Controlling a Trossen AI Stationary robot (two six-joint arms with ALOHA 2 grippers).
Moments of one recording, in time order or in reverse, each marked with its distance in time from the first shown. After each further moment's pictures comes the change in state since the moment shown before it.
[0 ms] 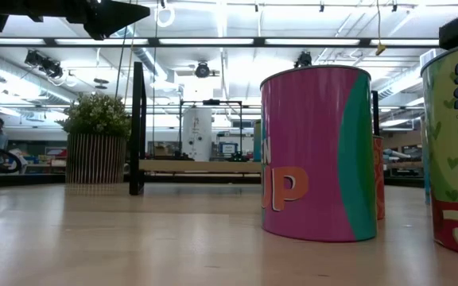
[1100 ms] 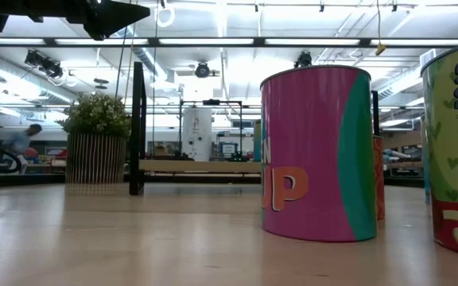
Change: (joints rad) left arm 0.000 0.000 -0.001 0.001 0.000 -0.002; right arm -0.039 0.141 0.092 -0.200 -0.134 -0.093
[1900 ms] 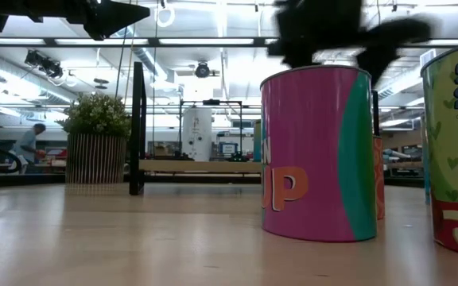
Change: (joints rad) left arm 0.000 0.000 0.000 -0.003 0.000 0.000; right arm -0.458 -0.009 0.267 -0.352 0.385 -0.751
